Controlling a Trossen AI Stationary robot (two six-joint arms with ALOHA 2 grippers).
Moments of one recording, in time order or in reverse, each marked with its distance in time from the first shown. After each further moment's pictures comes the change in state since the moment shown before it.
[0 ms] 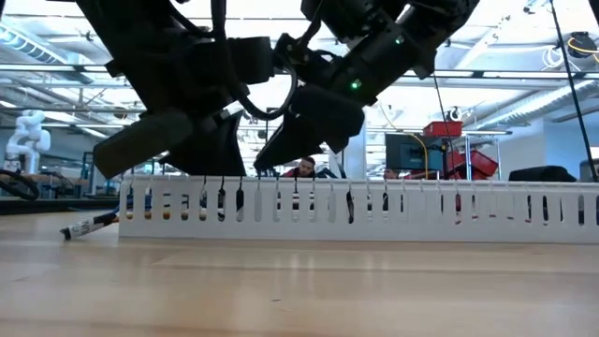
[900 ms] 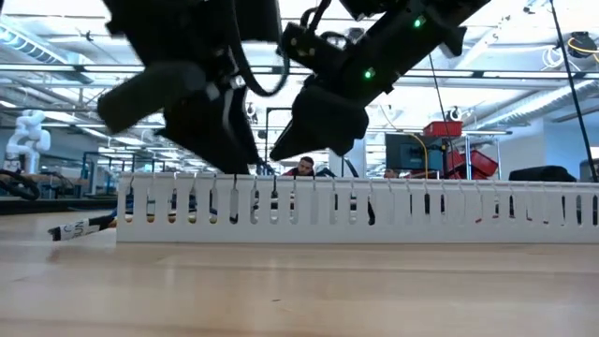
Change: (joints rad) left arm -0.021 0.002 0.119 -0.123 -0.027 -0.095; right arm 0.107 -0.016 0.002 -0.067 0.320 0.032
